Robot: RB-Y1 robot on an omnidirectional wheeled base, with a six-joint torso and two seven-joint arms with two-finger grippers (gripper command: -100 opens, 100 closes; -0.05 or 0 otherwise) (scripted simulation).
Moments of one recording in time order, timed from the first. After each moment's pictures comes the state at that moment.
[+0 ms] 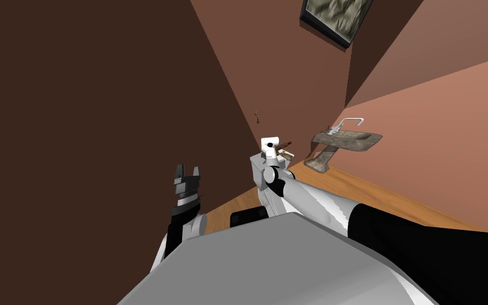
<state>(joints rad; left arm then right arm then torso) 0.55 0.00 -0.03 -2.29 -0.04 -0.44 0.06 -1.02 0.00 -0.69 -1.14 -2.63 -1.73 0.74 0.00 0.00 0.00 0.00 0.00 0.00</state>
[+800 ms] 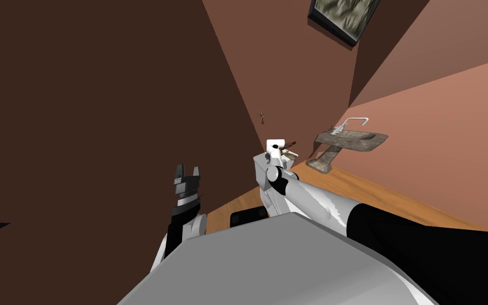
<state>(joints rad) 0.55 0.00 -0.03 -2.29 -0.04 -0.44 0.06 -0.99 -0.05 -0.78 -1.12 -2.62 -1.66 0.84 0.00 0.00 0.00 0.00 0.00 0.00</state>
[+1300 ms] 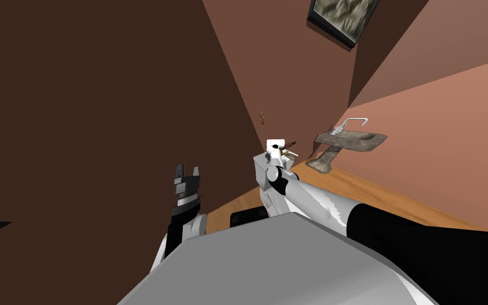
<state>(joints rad) 0.55 0.00 -0.03 -2.29 -0.04 -0.44 0.06 -0.99 -0.06 -0.78 -1.12 -2.62 -1.66 0.84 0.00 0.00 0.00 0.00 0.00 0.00</state>
